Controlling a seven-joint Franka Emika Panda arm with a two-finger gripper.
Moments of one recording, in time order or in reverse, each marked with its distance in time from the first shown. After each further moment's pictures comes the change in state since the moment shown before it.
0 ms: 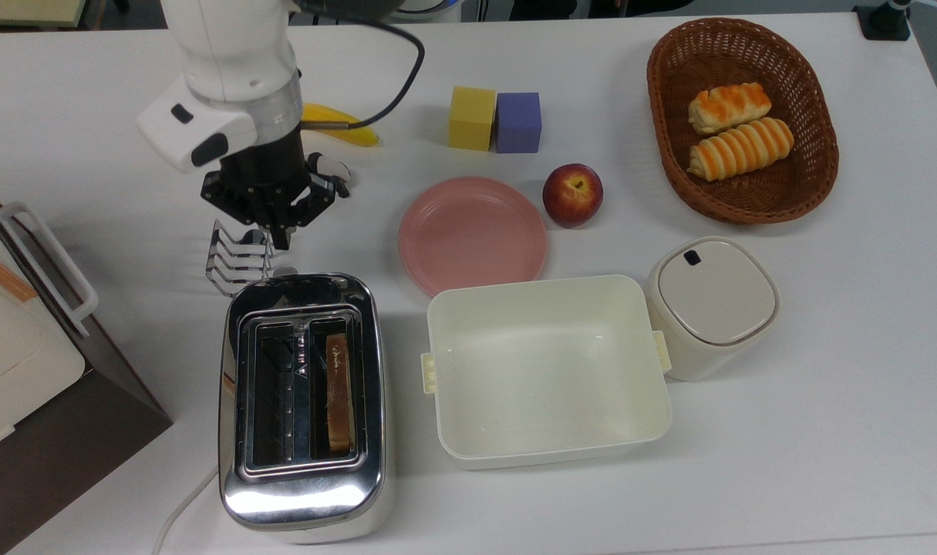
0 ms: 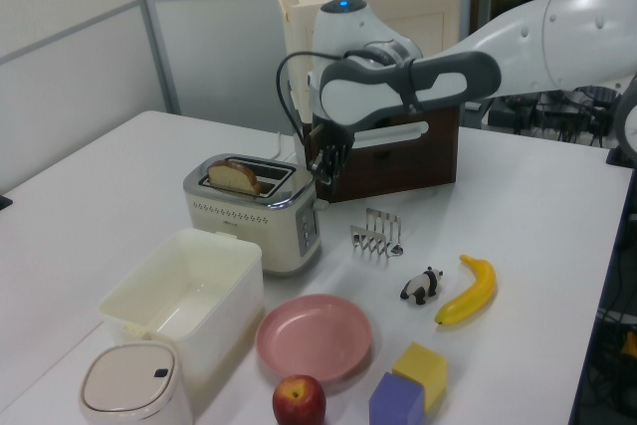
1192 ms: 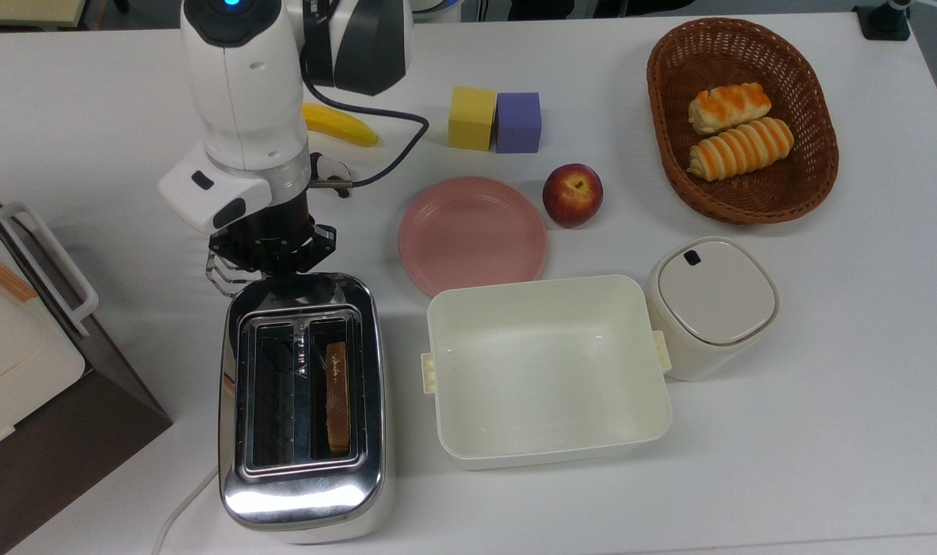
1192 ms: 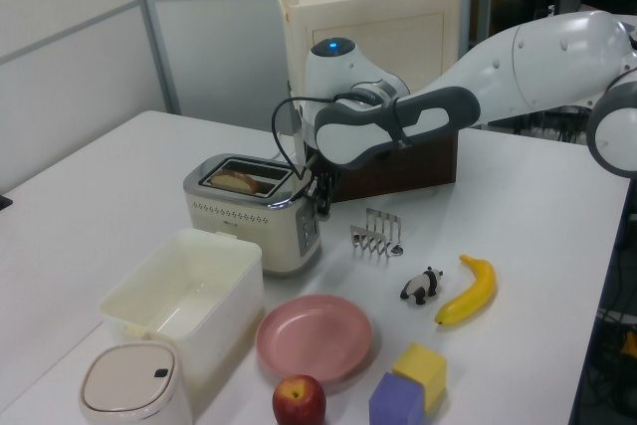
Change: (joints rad) arm 0.003 0.104 0.002 0.000 -0.075 0.116 -0.004
